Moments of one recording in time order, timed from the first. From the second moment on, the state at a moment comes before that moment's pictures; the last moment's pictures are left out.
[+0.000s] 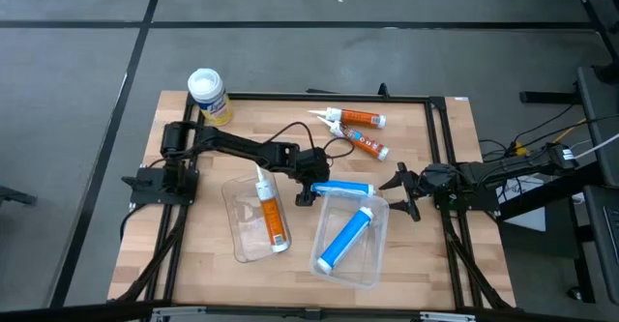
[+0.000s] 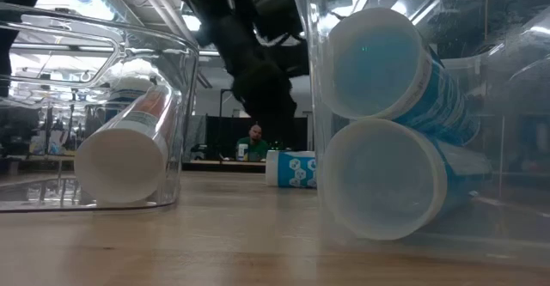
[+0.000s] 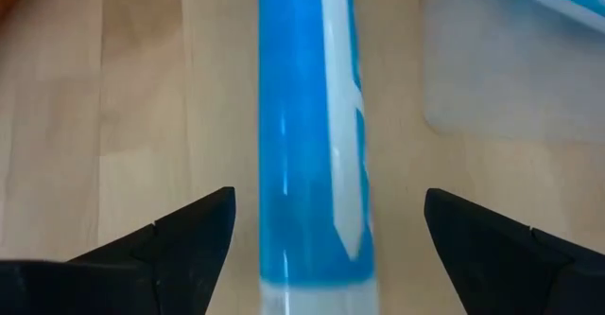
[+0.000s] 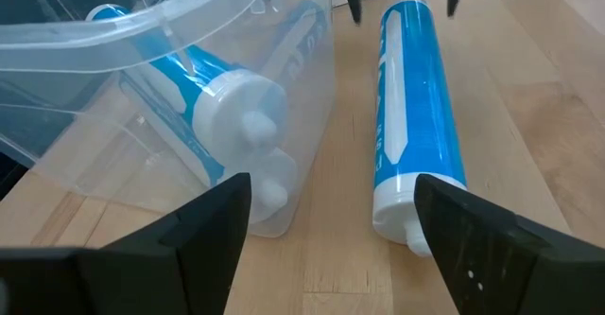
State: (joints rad) left arm 0.06 1.92 1.25 -0.29 0.08 0.15; right arm 0.15 0.43 0.01 0.02 -0.03 0.20
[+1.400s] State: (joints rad) left arm 0.07 2.03 1.25 -0.27 0.05 0.18; right arm 0.15 0.43 0.01 0.02 -0.03 0.20
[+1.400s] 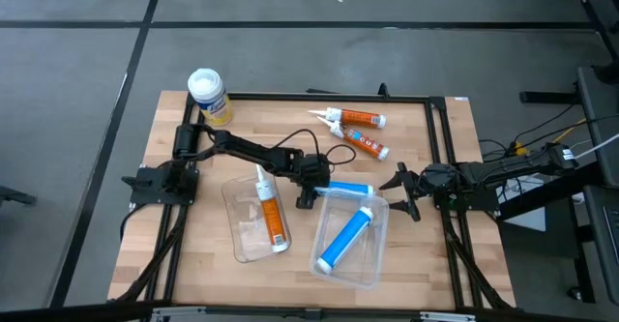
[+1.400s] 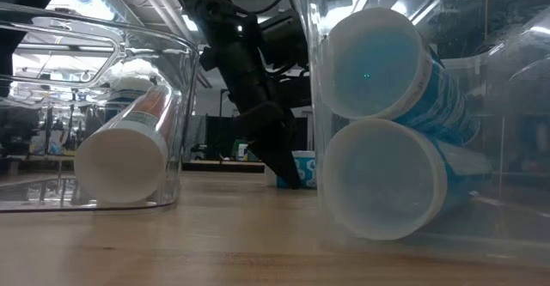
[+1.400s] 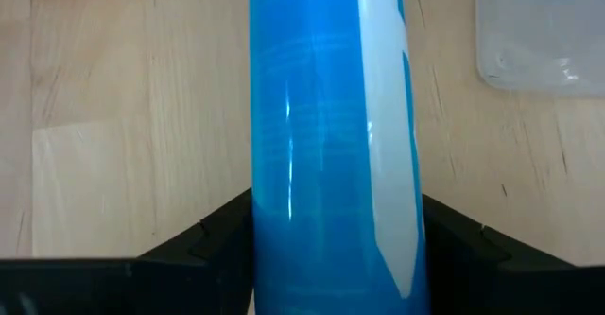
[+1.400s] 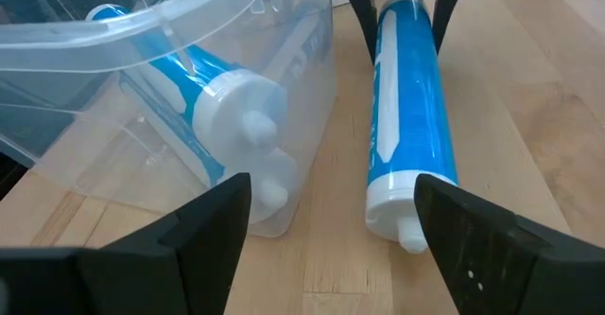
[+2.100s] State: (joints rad) left arm 0.16 2.03 1.25 -0.26 0.05 0.05; right arm 0.15 0.43 0.01 0.02 -0.03 0.20
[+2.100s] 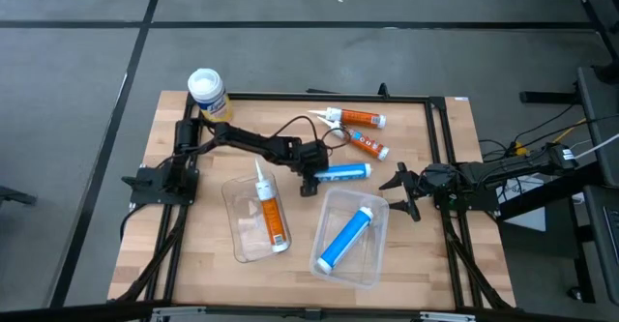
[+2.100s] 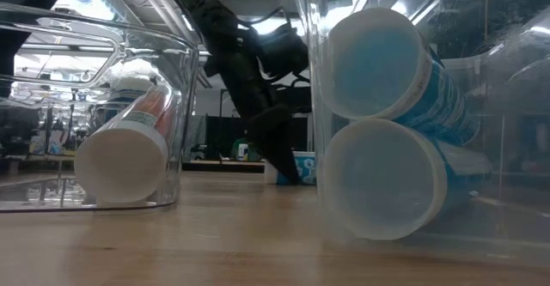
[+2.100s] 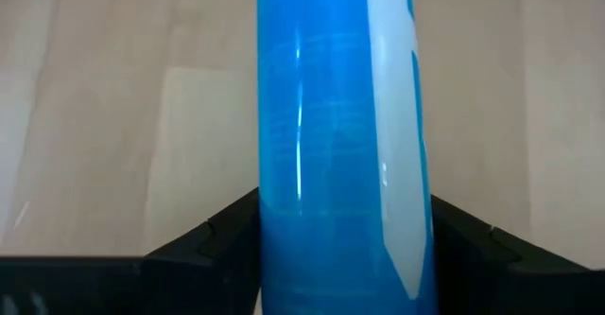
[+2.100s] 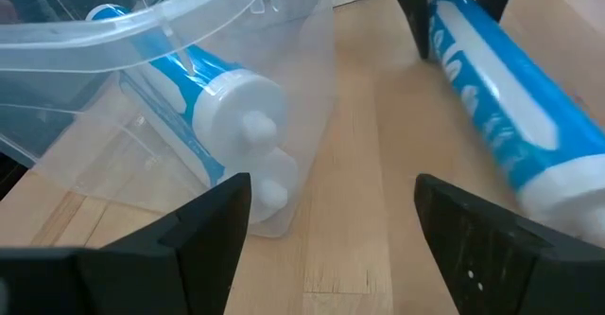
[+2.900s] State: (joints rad) left arm 0.24 2.03 1.25 -0.22 0.04 -0.20; right arm 0.15 0.43 0.01 0.02 -0.03 0.20
